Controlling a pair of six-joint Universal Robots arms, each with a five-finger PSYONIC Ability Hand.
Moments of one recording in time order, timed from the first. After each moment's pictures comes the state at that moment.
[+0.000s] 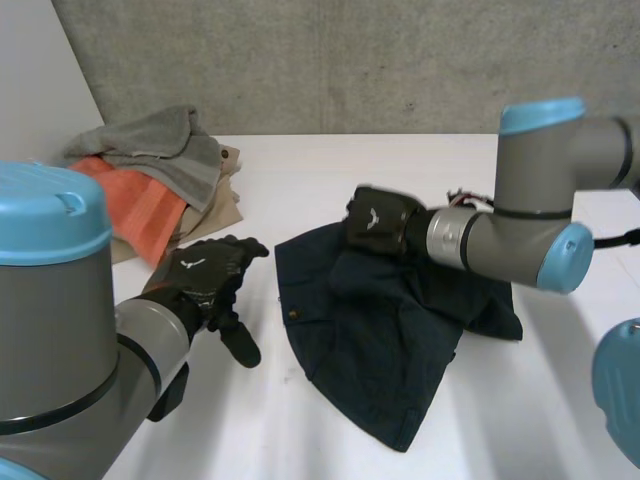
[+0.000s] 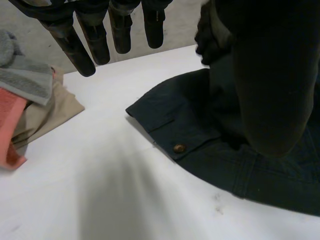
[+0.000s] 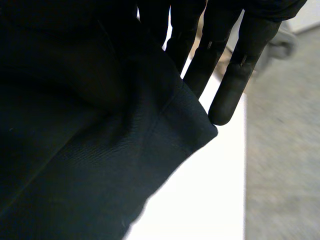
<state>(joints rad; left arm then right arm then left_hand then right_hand) 4.03 -1.76 -1.55 2.86 -1.78 2.99 2.00 -0.64 0.64 0.50 0.95 1.83 0.20 0.21 0.21 0.20 0.05 1.13 1.17 1.17 1.19 0.97</state>
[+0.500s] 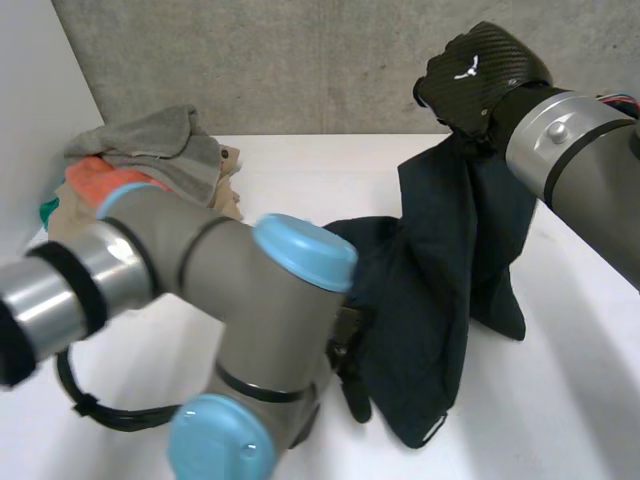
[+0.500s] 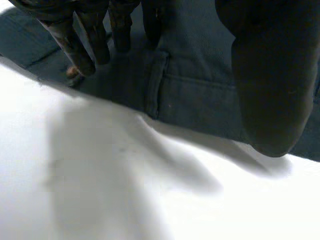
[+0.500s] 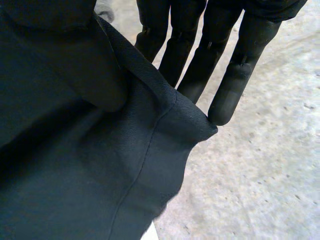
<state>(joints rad) 3.79 -2.31 -1.04 2.66 -1.74 2.81 2.07 -1.32 1.08 0.27 1.47 2.30 0.16 0.21 0.21 0.20 0.05 1.13 1.17 1.18 1.19 0.97</state>
